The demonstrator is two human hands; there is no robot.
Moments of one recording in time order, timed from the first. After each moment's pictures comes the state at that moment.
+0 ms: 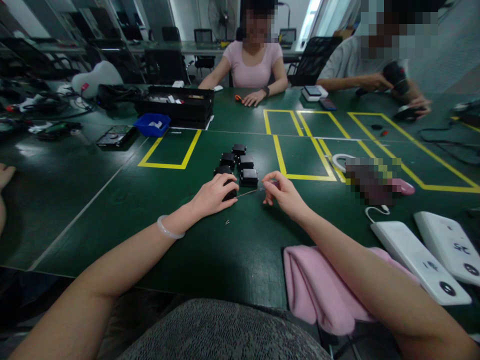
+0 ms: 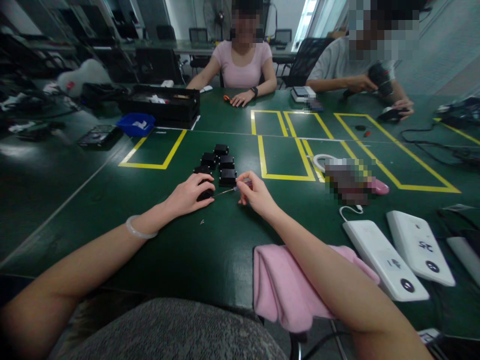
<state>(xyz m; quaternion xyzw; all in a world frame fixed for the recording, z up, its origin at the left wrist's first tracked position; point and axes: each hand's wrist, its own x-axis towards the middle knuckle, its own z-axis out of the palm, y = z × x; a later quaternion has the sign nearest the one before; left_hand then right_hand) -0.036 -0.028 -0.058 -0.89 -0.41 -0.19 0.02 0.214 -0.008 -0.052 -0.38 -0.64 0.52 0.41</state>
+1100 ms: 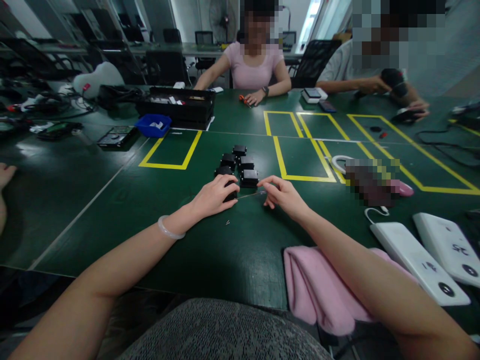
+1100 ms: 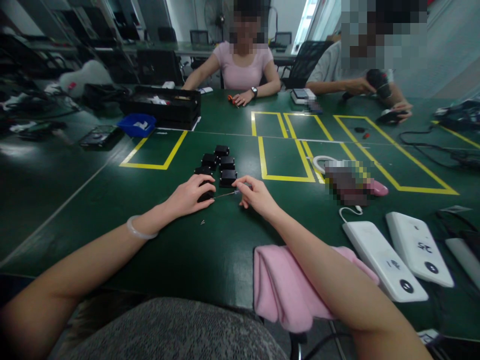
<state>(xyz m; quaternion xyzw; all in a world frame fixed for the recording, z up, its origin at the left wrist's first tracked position) -0.036 -0.029 -0.058 -0.90 -0.40 -0.19 0.02 0.215 -0.011 -0.046 -0.41 -0.63 0.55 0.37</state>
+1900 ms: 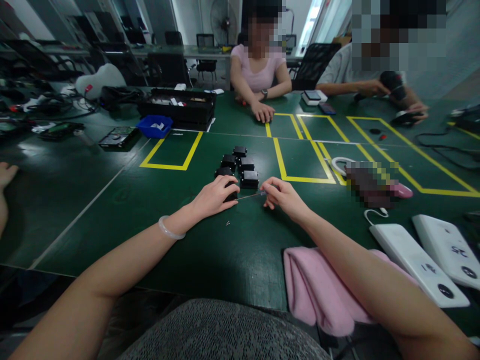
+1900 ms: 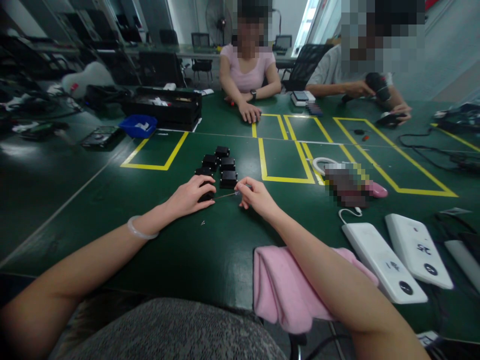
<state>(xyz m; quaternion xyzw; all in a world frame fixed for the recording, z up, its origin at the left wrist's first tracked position) -0.038 -0.027 -0.060 -0.90 -0.39 -0.19 0.03 0.216 -0.009 -0.049 -0.40 -0.62 0.56 0.37</state>
